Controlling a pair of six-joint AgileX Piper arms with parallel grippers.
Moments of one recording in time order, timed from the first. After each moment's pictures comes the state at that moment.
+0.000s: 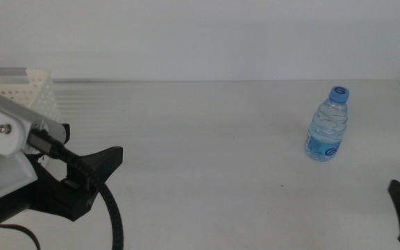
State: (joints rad) left arm -0.54 0.73 -0.54 -0.07 0.20 0.04; right arm 0.07 0.83 0.03 -0.10 -0.65 0.07
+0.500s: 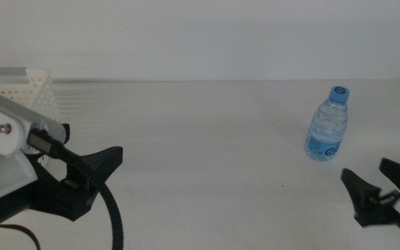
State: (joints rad) left arm -0.54 0.73 -0.54 -0.06 0.20 0.04; right arm 0.07 1.45 -0.07 -0.26 -1.13 0.13
